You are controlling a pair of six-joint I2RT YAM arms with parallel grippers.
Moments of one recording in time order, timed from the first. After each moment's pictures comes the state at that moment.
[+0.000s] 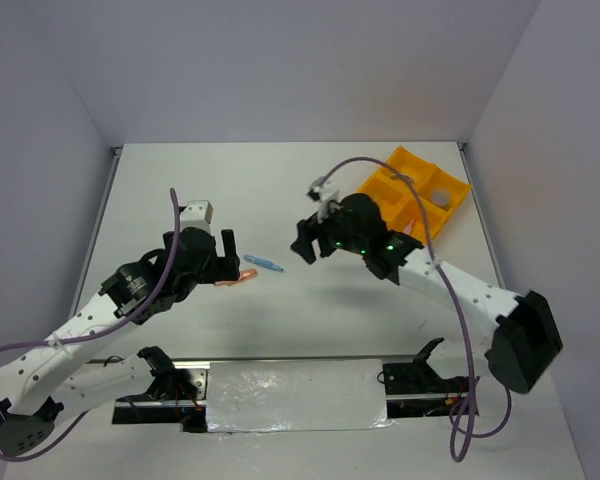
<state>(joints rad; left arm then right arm) -0.77 0.89 0.97 -0.80 -0.46 -0.62 0.65 1.23 0.90 -0.08 -0.18 0.13</state>
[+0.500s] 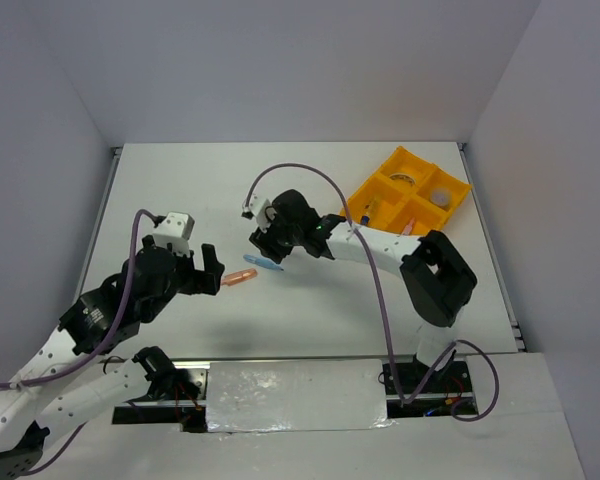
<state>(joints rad) -0.76 0.65 0.93 -0.79 -0.43 -0.40 0.82 1.78 1.23 -0.12 -0.18 -0.23</state>
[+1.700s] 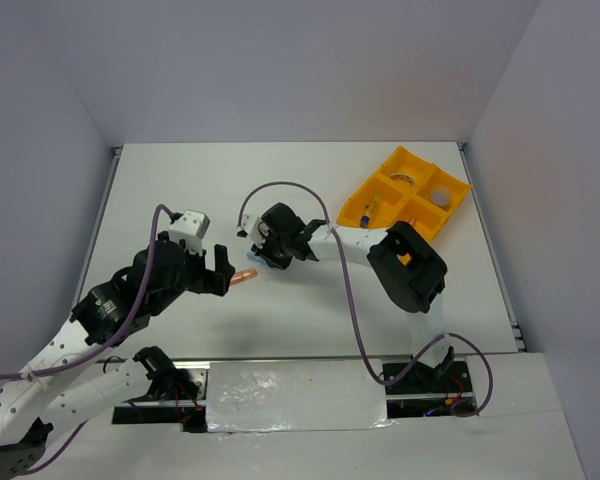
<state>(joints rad) -0.74 0.69 0.91 -0.74 -0.30 -0.34 0.83 2.02 1.34 -0.21 -0.17 -0.33</state>
